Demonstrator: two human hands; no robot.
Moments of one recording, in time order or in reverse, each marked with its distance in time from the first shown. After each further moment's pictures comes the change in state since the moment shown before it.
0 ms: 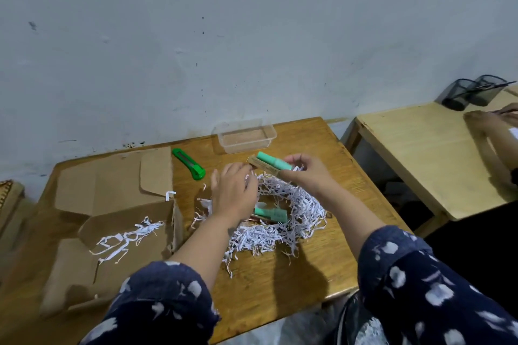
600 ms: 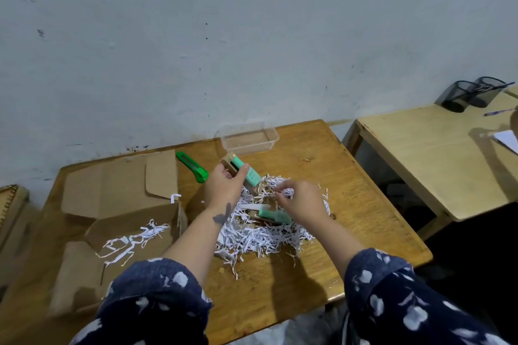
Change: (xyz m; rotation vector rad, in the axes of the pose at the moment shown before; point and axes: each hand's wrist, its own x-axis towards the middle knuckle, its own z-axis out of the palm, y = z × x) left_hand 0.018 -0.018 -0.011 -0.662 0.069 -0.358; right_hand -0.013 0.030 0.035 -0.568 0.205 -0.113
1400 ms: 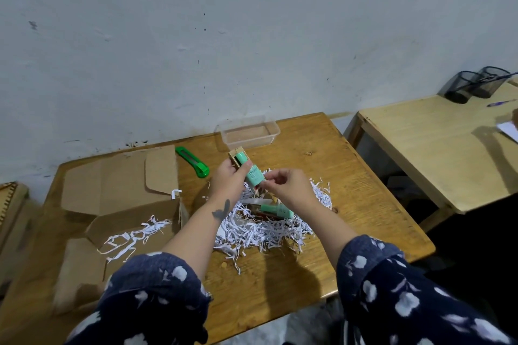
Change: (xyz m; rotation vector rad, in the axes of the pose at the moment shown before) left_hand -0.004 0.007 0.001 -0.041 -0.107 -0.027; right_hand 0.011 -0.017 0.012 0.498 -0.124 0.096
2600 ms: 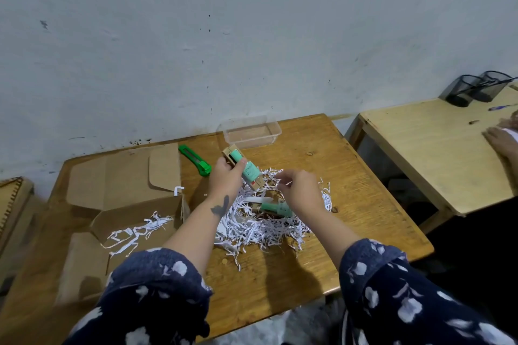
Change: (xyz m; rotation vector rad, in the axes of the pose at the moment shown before) left_hand 0.003 -0.002 -0.007 -0.010 0.068 -0.065; right_hand -0.005 0.005 -0.004 -0.430 0.146 -0.070
